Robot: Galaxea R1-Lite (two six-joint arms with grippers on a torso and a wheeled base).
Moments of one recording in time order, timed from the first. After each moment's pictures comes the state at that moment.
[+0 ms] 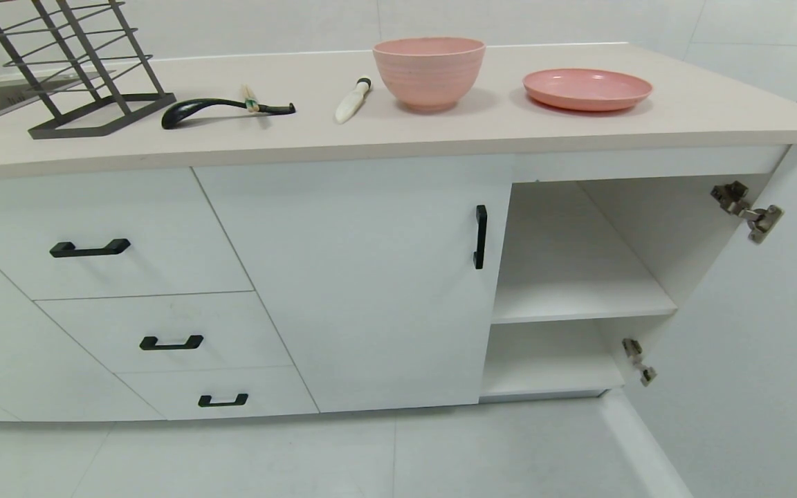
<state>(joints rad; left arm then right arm) 0.00 0.00 0.00 0.00 0.03 -0.04 0.00 0.00 0.00 0.00 0.01 -0.01</state>
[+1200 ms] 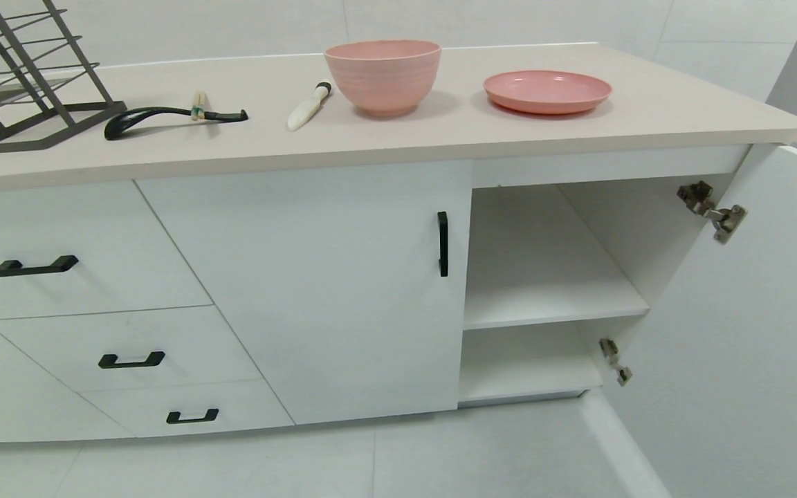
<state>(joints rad) 0.00 0.00 0.00 0.00 0.06 -0.05 0.00 0.00 0.00 0.00 0.01 -0.01</state>
